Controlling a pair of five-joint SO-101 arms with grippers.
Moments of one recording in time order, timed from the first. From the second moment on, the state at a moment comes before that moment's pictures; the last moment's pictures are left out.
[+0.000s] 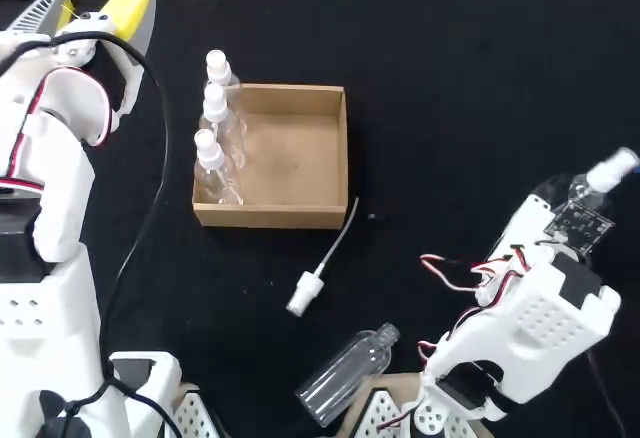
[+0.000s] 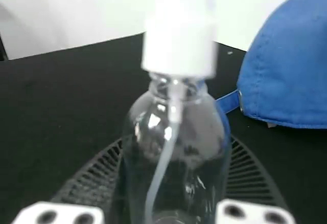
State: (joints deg) left arm -6.1 -37.9 -9.2 56.9 8.3; right arm 39.5 23.6 68.6 -75.0 1.3
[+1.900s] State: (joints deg) left arm -6.1 -37.8 -7.6 56.9 8.3; right arm 35.8 22.3 76.2 -81.9 1.4
